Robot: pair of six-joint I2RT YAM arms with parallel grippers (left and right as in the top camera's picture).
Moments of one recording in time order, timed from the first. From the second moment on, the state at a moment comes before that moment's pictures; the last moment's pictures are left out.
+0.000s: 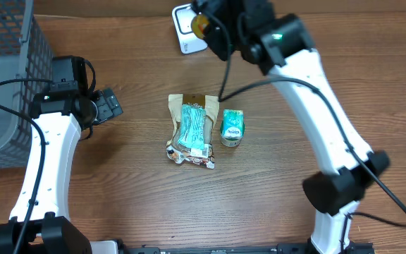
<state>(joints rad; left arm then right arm) 0.10 1.53 1.27 -0.91 -0.10 -0.38 0.50 2.04 2.28 -0.97 0.02 -0.42</state>
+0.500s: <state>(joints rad) 0.10 1.53 1.27 -0.91 -0.10 -0.38 0.51 2.26 2.27 -0.64 0.11 -0.67</state>
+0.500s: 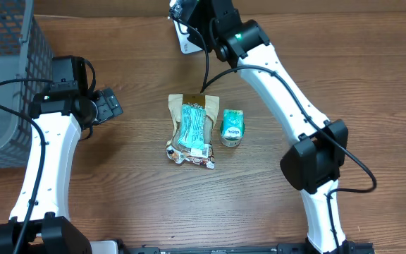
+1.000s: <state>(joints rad) 0.10 1.53 1.27 -0.91 -0.10 -0.38 0.51 2.31 2.27 -0.39 0.13 -0.69</state>
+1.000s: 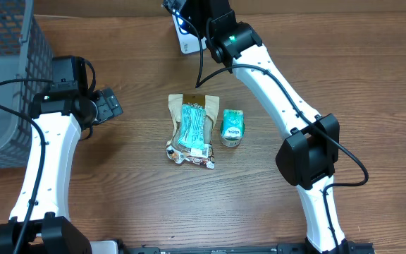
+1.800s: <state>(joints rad) 0.10 1.53 1.27 -0.91 -0.10 -0.38 0.45 2.31 2.06 -0.14 0.06 -0.69</state>
